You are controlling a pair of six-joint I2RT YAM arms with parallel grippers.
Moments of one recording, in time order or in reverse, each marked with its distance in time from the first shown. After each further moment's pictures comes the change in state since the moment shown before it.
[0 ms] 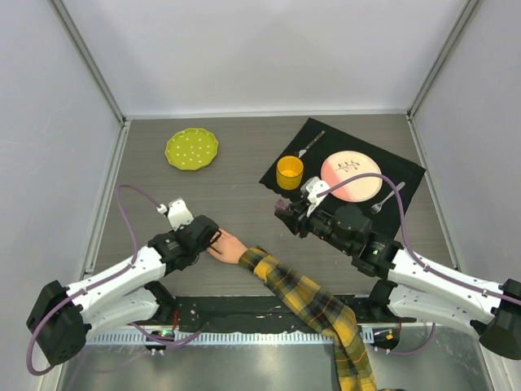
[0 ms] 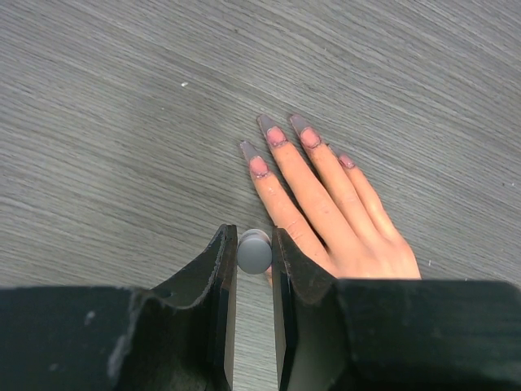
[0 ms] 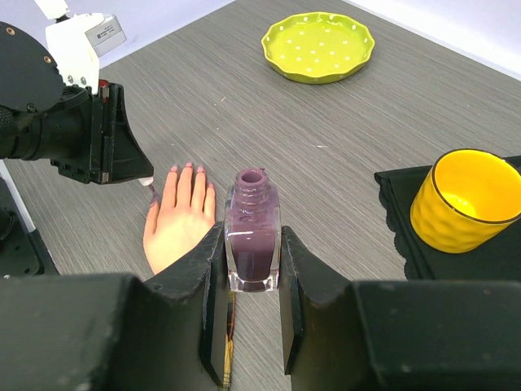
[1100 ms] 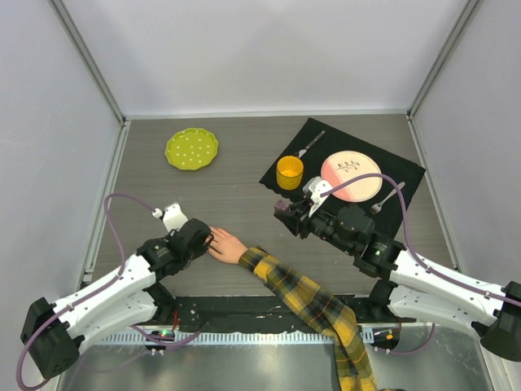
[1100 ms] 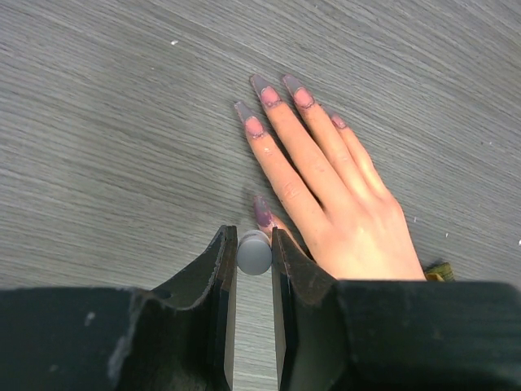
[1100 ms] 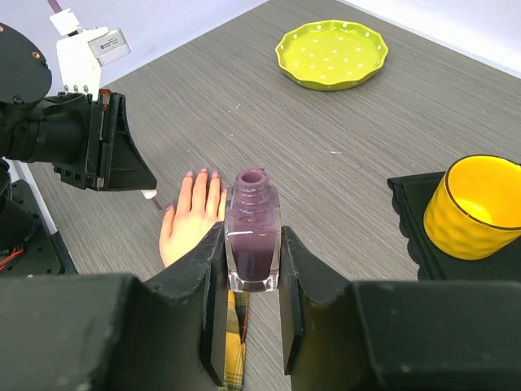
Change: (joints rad) left arm 0.008 -0.135 -0.015 -0.080 0.106 -0.010; right arm -0.002 -0.019 -0.002 0.002 -0.033 0.026
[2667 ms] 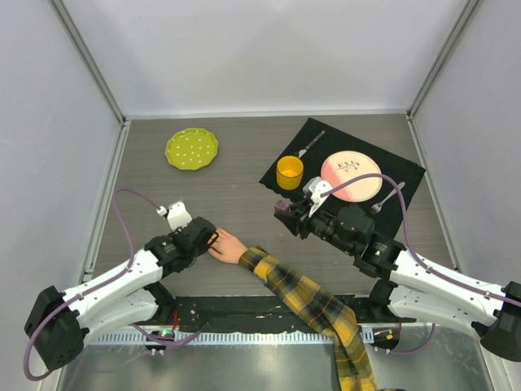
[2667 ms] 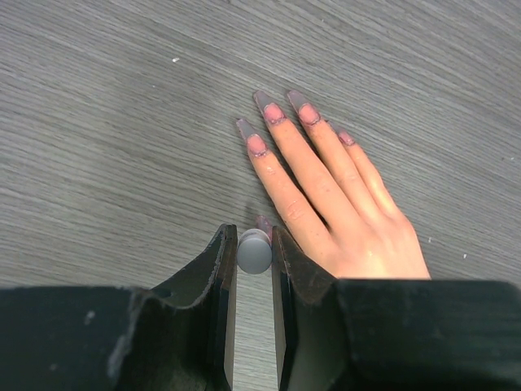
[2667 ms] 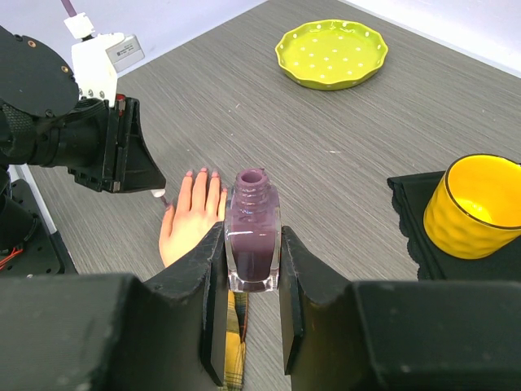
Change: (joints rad) left arm 0.000 0.085 -0.008 0.071 -0.043 0.021; right arm 0.000 -0.001 -0.002 0.000 0.000 0.000
